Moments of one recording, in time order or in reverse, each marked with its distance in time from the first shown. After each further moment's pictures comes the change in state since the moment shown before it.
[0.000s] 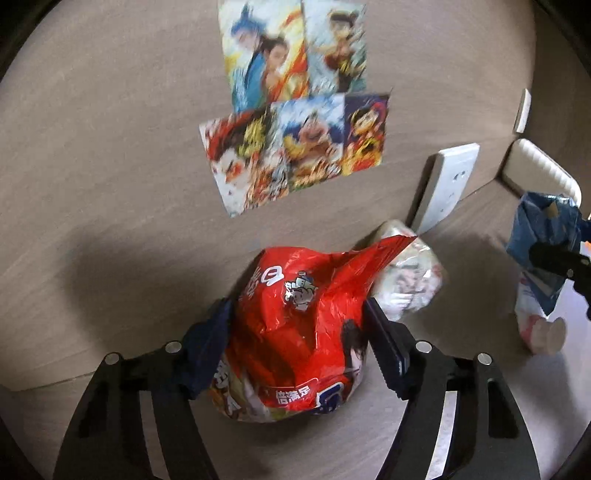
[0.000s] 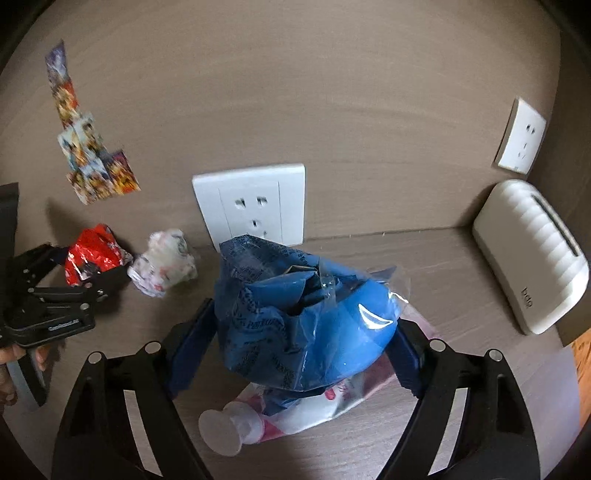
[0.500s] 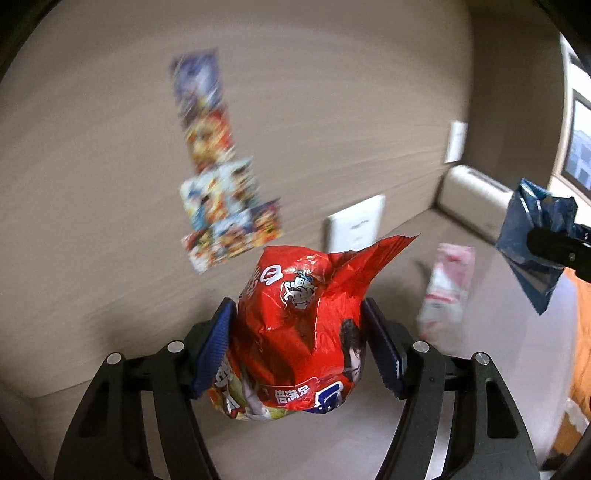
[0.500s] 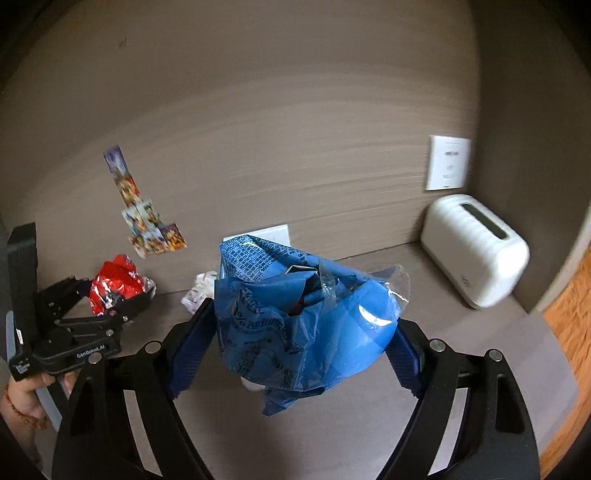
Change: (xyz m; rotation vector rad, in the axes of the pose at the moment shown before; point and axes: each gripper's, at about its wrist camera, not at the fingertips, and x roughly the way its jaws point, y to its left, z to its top) left arm -0.119 -0.030 -0.005 0.072 -0.145 -0.079; right arm -0.122 -0.024 -0.025 0.144 -0.171 0.019
